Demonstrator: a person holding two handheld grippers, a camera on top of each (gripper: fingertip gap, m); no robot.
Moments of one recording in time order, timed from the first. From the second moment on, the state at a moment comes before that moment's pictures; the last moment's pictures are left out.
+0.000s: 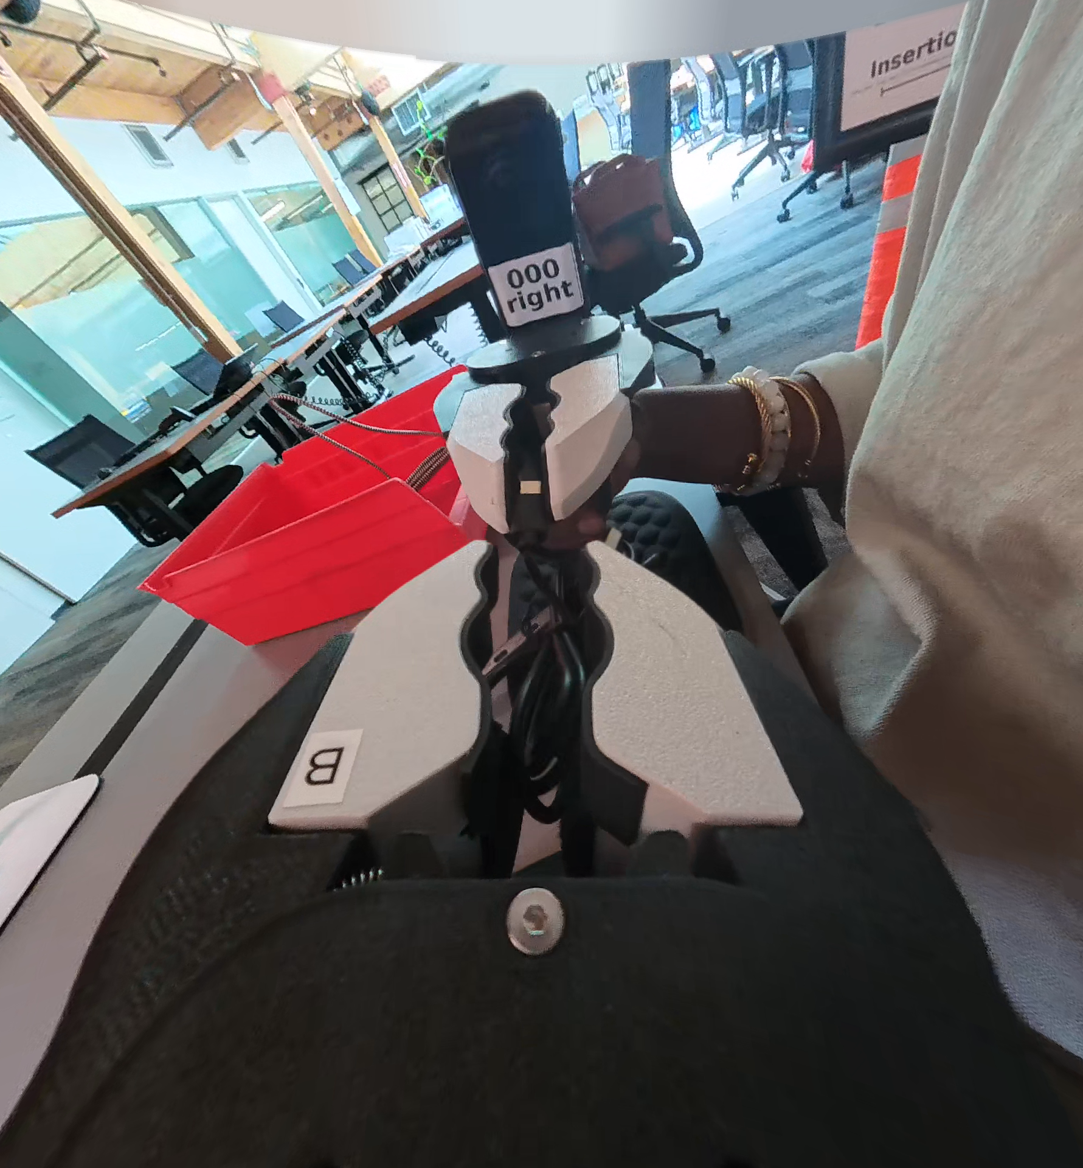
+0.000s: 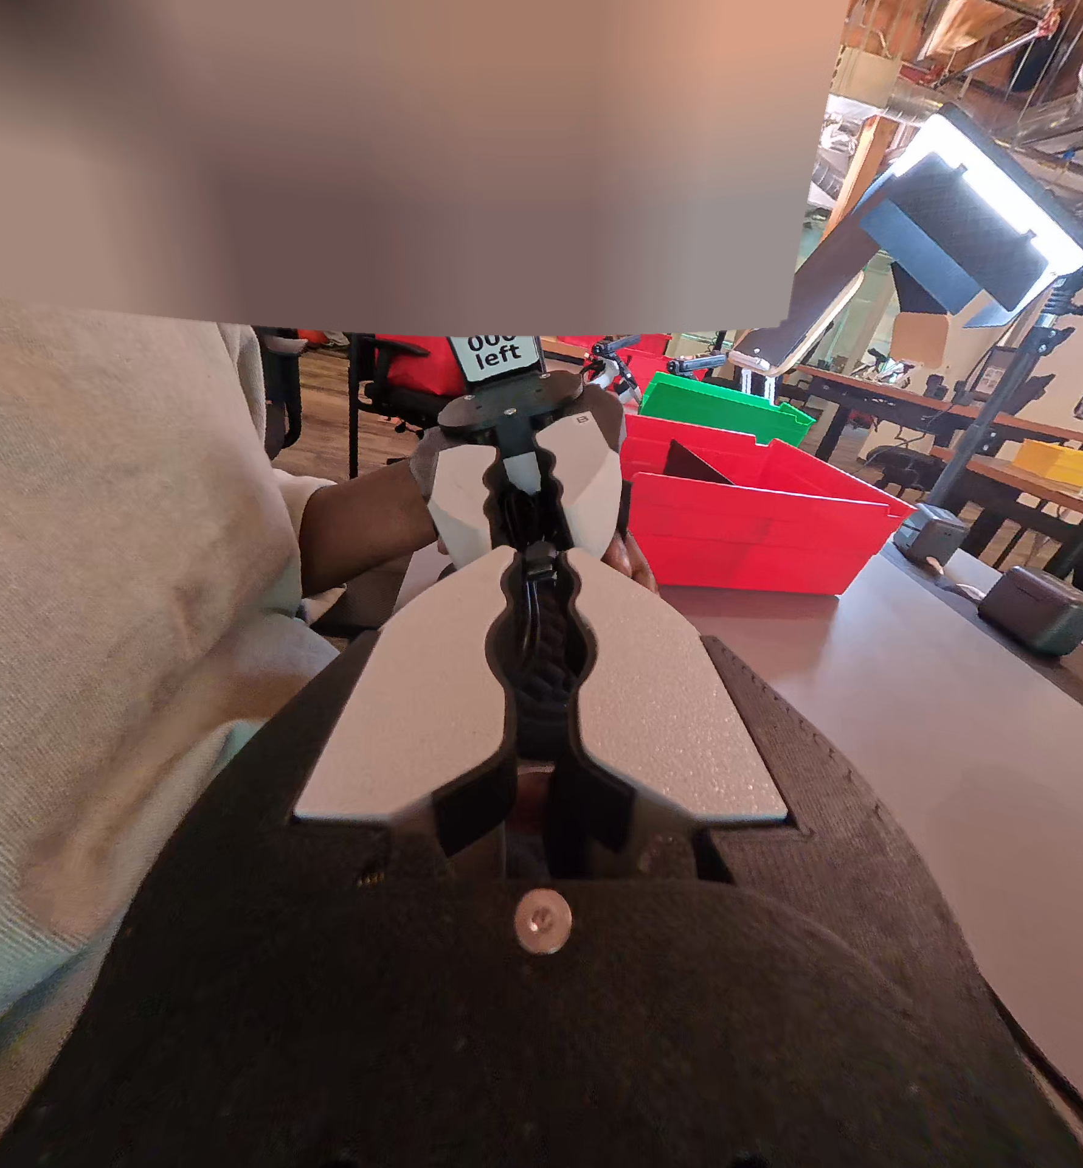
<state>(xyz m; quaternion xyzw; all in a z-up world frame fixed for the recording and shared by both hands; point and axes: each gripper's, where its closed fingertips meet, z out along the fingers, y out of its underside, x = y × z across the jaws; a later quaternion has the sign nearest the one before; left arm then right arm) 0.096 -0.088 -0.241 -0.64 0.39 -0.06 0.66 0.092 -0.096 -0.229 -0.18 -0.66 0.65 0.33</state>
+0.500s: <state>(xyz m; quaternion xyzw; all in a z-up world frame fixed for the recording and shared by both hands) 0.095 -0.085 -0.234 -0.62 0.35 -0.08 0.69 0.089 -0.098 -0.227 -0.20 -0.64 0.69 0.29</state>
